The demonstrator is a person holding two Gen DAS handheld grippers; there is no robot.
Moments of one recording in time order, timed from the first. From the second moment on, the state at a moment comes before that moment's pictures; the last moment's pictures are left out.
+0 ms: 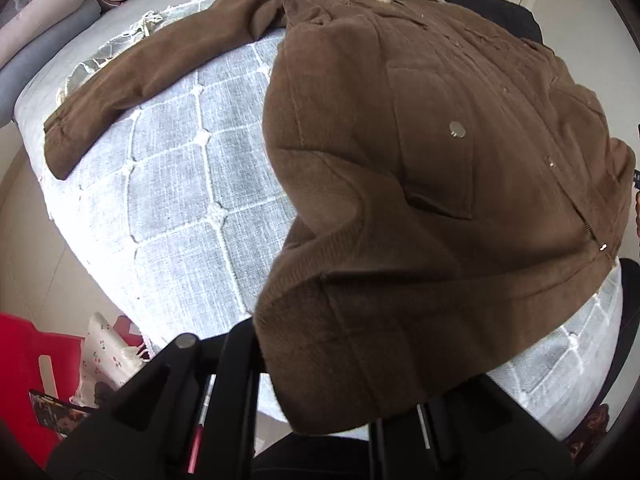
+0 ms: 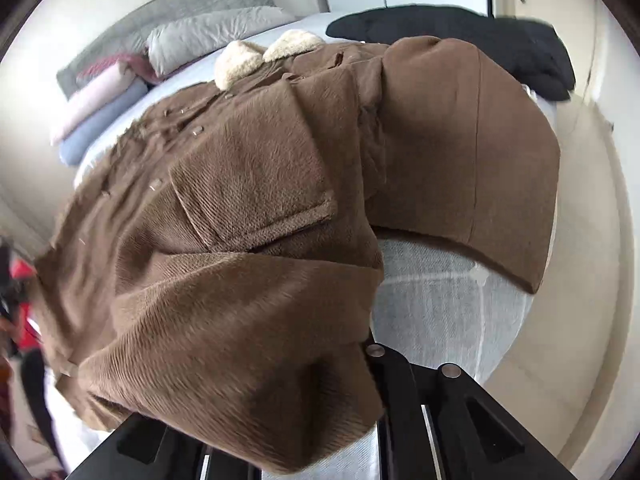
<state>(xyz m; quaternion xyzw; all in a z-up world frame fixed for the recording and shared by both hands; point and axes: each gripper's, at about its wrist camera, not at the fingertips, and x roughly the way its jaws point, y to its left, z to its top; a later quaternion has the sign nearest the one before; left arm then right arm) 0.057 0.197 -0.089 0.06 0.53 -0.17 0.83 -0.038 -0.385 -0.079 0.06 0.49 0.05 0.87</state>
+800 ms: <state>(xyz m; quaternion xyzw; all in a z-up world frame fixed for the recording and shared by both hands) -0.062 0.231 -0.091 0.03 0.67 -0.18 0.72 -0.178 -0.479 -0.092 0.10 0.61 -0.05 0.78</state>
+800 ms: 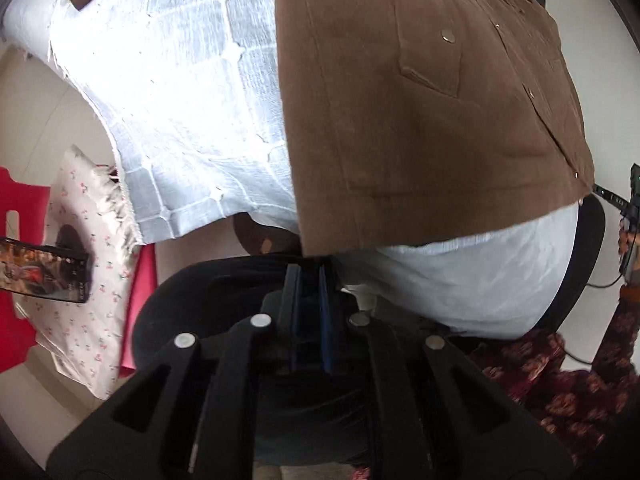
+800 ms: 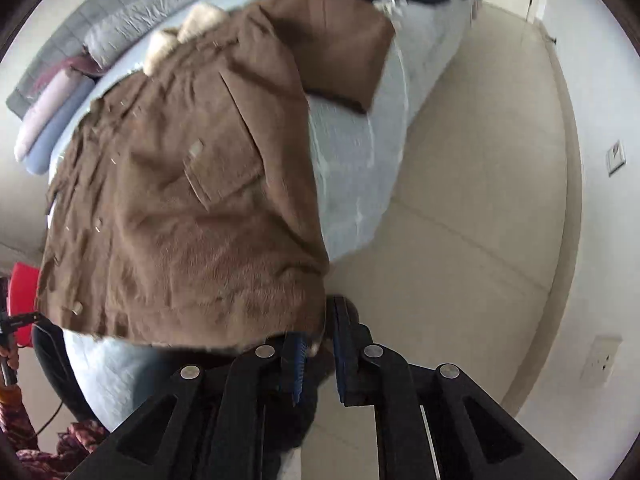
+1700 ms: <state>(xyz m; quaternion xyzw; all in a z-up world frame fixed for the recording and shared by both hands) 0.174 0.306 -0.080 -0.16 0.51 0.00 0.85 0.037 -0.285 -0.037 0.03 0.50 0.09 0.86</state>
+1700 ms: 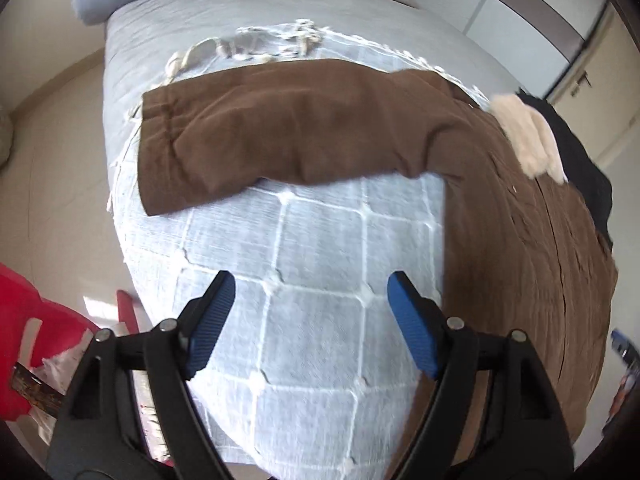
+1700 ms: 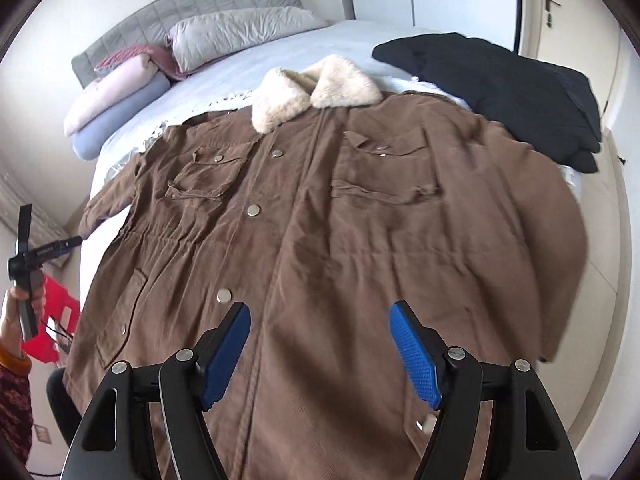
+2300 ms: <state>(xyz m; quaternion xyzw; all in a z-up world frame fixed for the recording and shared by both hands) 0.252 0.388 -0.087 -0.27 0.41 0.16 0.86 0.094 -0.229 -0.108 0.01 0.55 0.10 0.83</state>
